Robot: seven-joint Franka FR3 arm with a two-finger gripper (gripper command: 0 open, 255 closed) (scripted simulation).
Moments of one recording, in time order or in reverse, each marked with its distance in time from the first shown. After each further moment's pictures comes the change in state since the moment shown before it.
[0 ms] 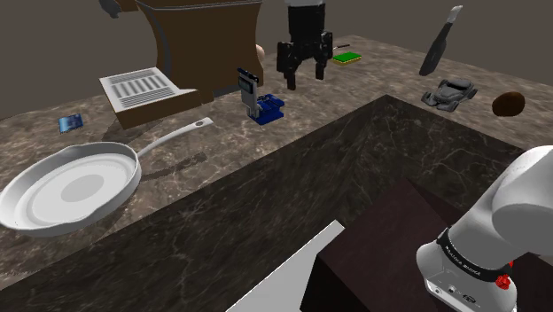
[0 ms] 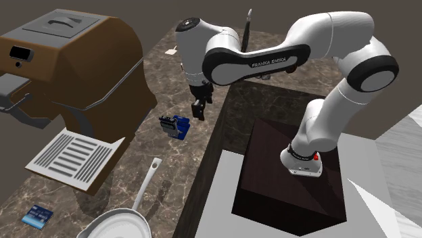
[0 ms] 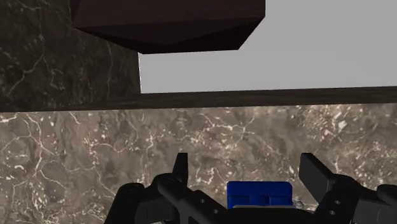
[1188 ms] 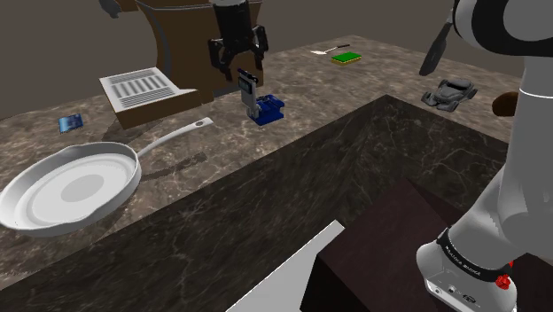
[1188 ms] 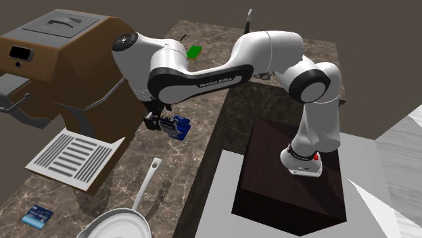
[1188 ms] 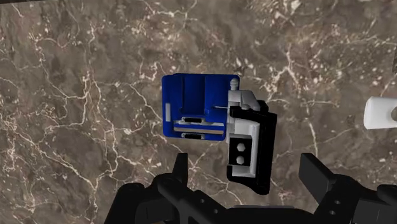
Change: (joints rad) arm 0.138 0.532 0.071 0.658 -0.241 -0.102 0.186
